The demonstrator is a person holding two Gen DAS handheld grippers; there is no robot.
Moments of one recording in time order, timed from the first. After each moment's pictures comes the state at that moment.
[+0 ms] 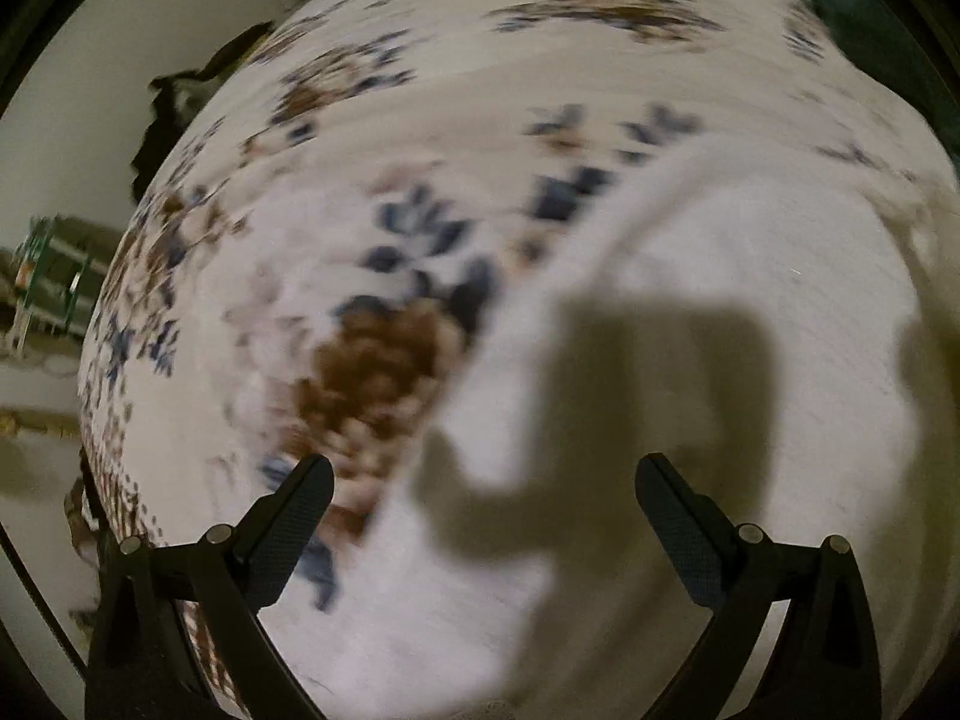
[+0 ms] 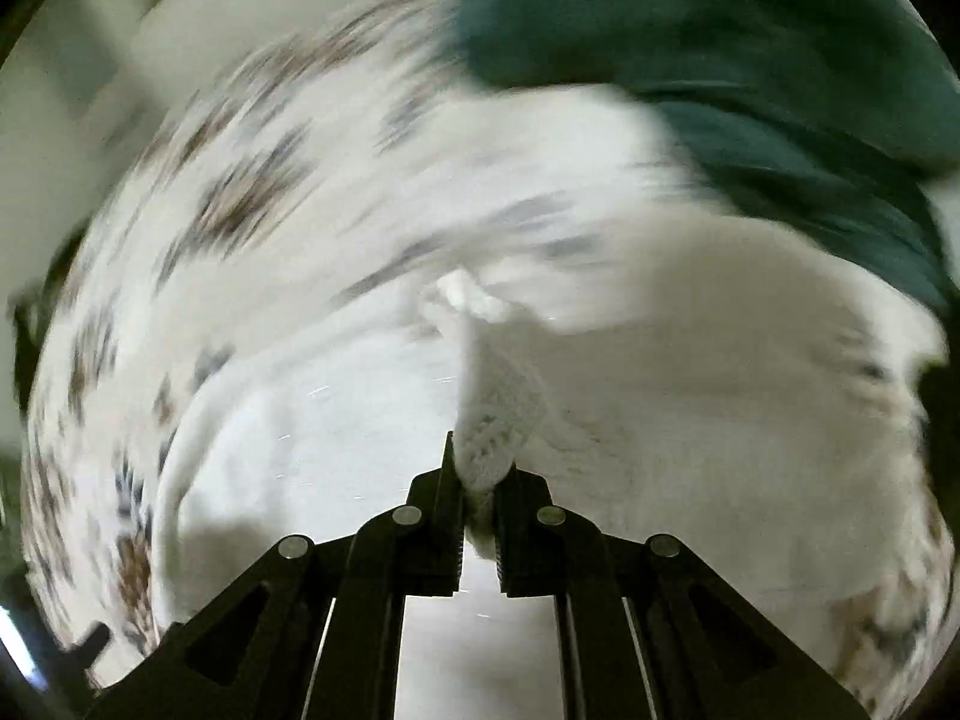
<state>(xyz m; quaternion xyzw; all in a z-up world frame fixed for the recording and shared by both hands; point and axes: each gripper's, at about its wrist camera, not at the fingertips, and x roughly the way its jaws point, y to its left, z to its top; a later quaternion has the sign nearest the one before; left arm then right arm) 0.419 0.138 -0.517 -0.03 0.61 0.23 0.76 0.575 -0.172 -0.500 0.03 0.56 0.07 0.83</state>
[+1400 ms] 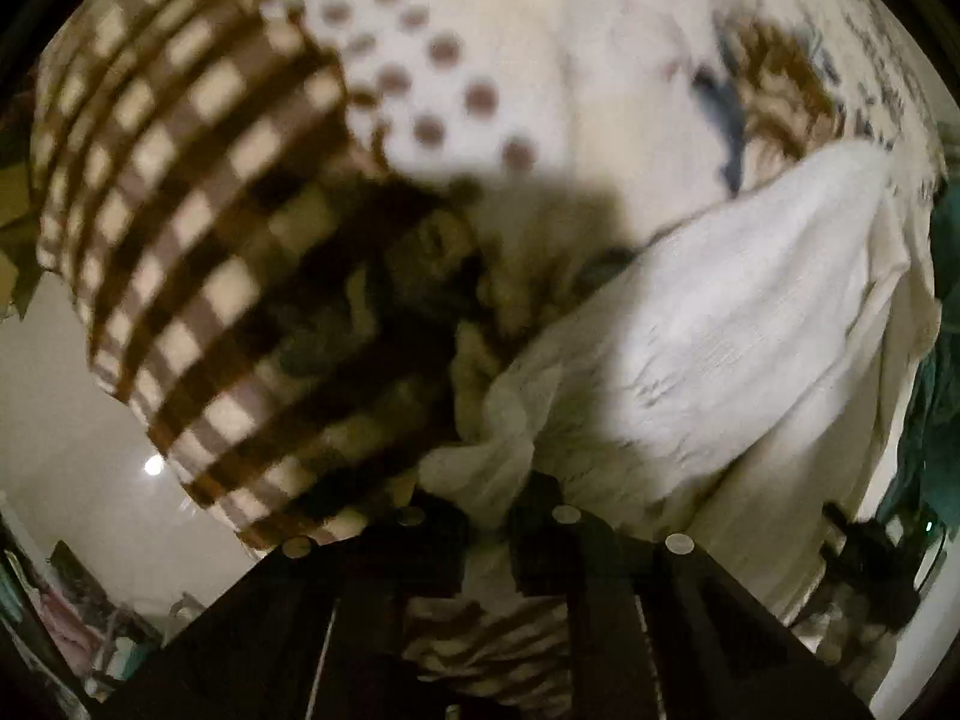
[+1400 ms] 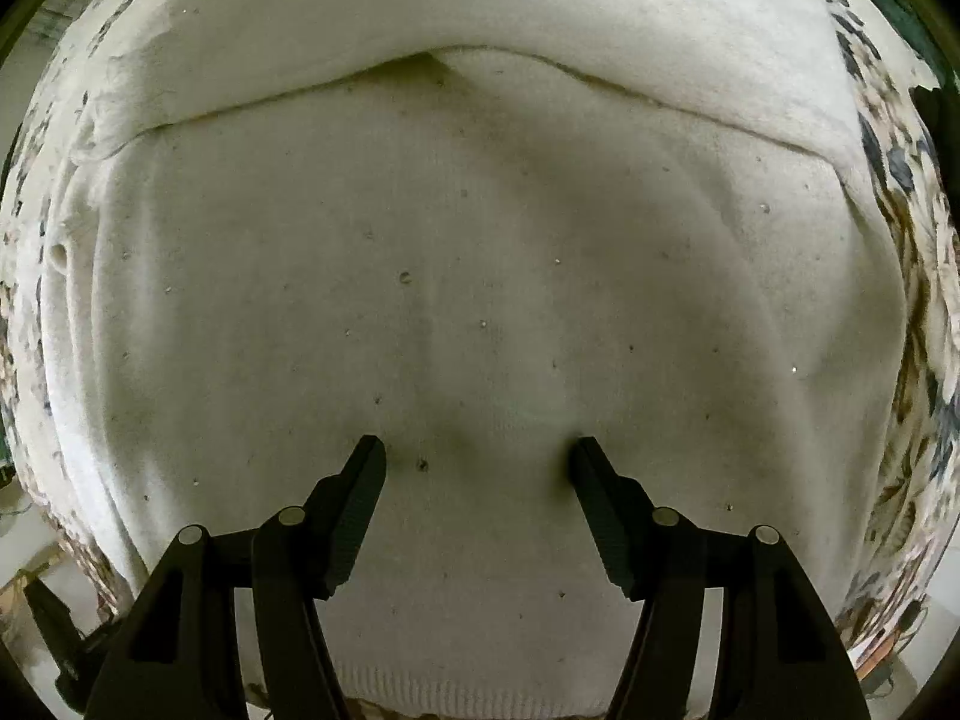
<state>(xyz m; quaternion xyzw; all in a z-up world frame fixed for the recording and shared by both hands) 0.134 0.247 -0.569 -0.41 0.65 0.22 0.60 0.324 -0.270 -0.596 0.05 0.75 0.03 0.66</state>
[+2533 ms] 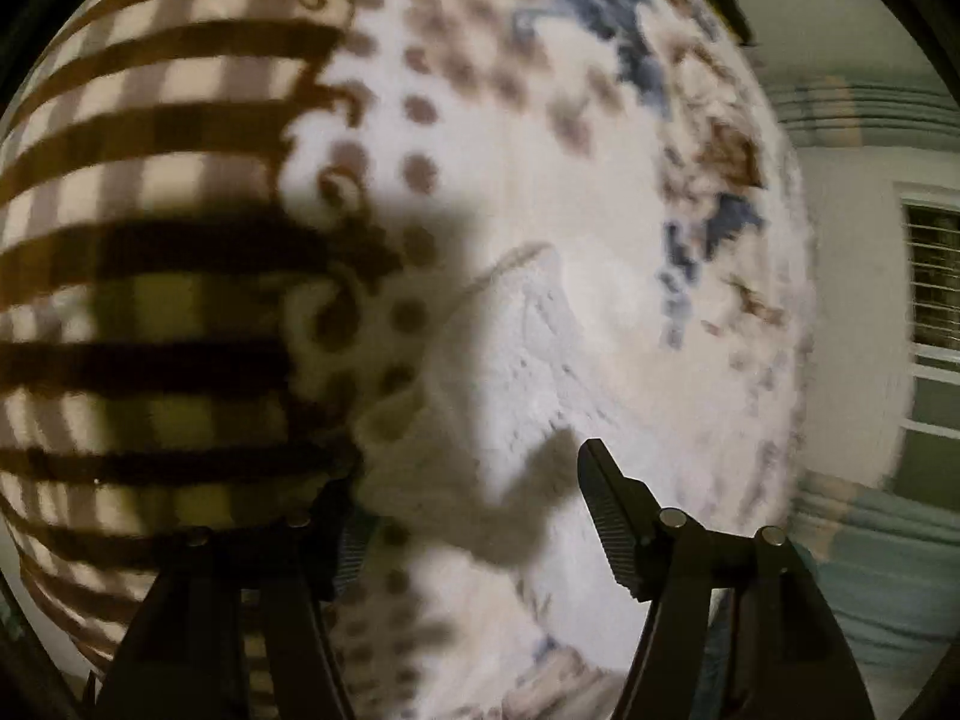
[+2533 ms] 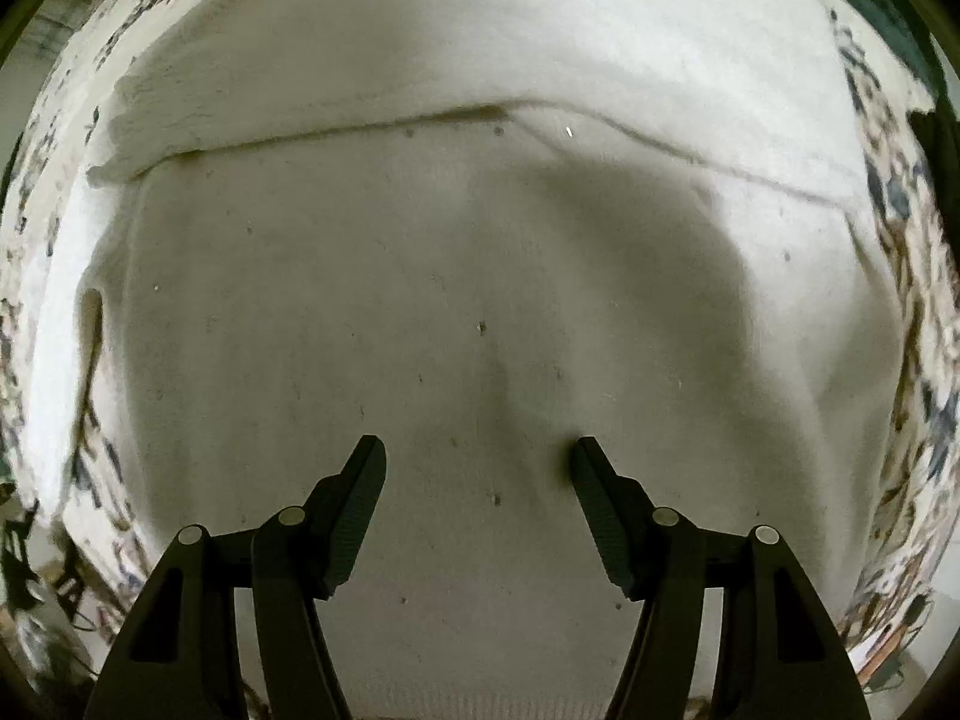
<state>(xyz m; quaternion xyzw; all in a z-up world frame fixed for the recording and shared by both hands) 0.133 0.444 -0.587 -0.65 0.36 0.32 0.59 0.301 -0.223 -0.597 0.04 0.73 0.01 0.68</state>
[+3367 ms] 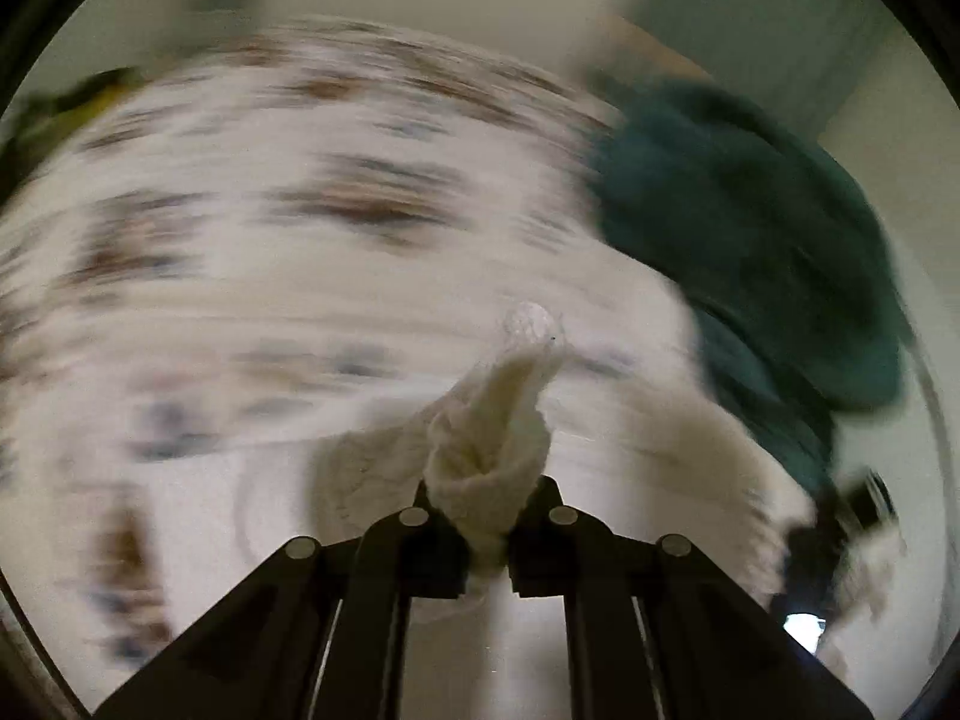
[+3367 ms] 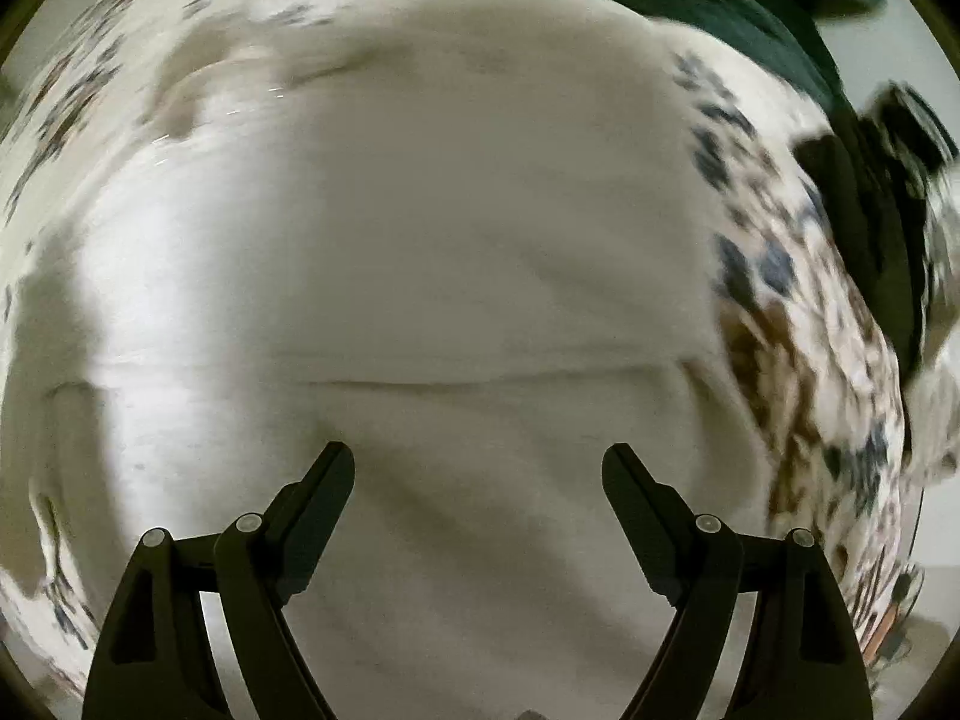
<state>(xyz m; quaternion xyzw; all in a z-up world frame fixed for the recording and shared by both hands) 0.476 0.024 -0.388 -0.18 0.48 -0.06 0.86 0.415 -0.251 -0.586 0.06 0.68 -0.11 0.73</state>
